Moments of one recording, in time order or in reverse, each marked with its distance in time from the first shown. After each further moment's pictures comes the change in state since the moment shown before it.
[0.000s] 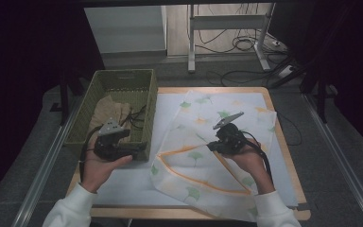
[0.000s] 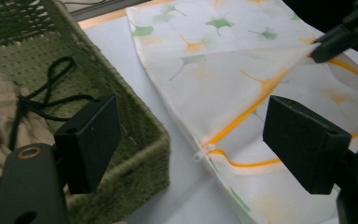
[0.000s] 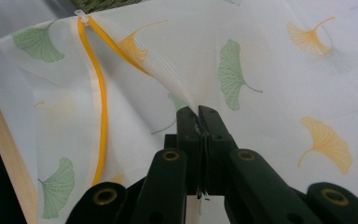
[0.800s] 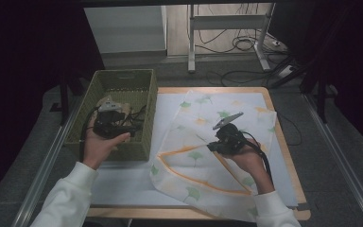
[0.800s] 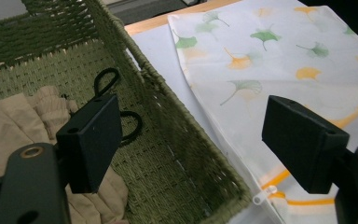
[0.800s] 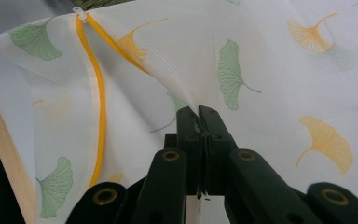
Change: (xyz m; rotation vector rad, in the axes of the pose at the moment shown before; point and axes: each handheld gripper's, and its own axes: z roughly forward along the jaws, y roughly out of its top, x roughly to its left) left arm 0.045 0.031 0.025 0.035 0.085 -0.051; right arm -0.001 -0.001 0.002 0.006 0.001 -0.001
